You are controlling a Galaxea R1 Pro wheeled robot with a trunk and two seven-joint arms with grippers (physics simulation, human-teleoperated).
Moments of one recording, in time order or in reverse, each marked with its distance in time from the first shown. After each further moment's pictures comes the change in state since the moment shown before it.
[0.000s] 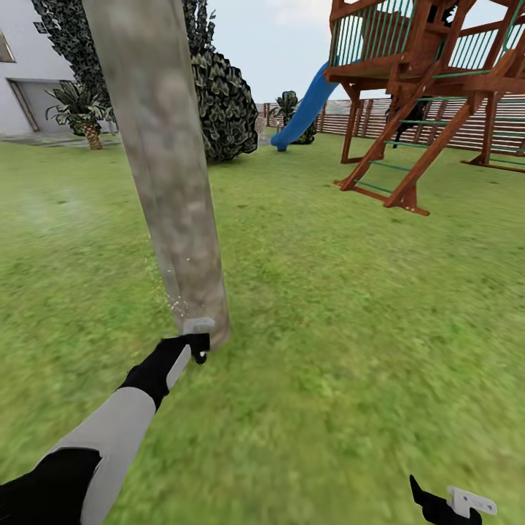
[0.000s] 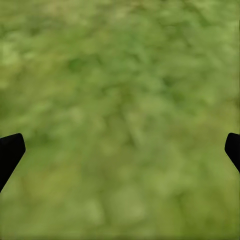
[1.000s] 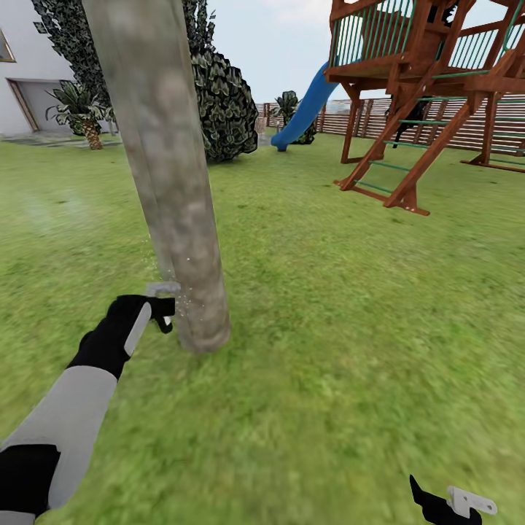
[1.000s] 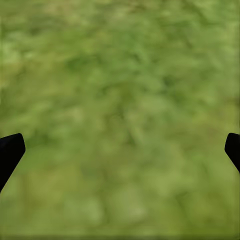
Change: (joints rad) left arm -0.053 0.162 0.002 -0.341 0.033 0.345 0.005; right arm 0.000 0.000 0.000 0.000 0.002 0.000 0.000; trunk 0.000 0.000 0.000
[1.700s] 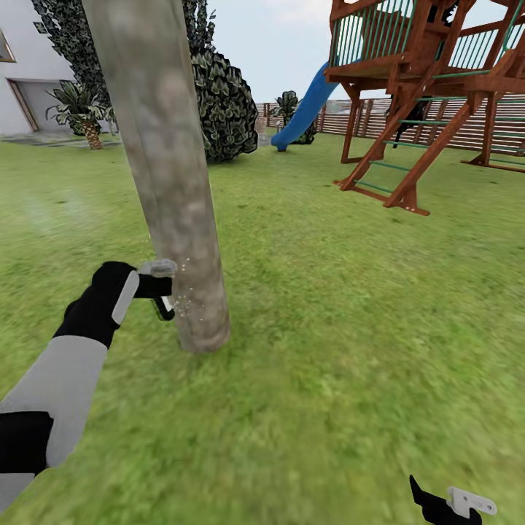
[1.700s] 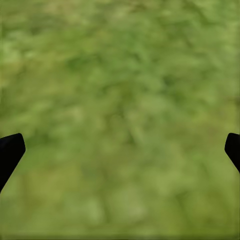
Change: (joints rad) left arm -0.138 0.040 -0.004 -0.013 0.020 0.231 -0.120; right arm 0.000 0.000 0.000 0.001 0.001 0.000 0.000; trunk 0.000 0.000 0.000
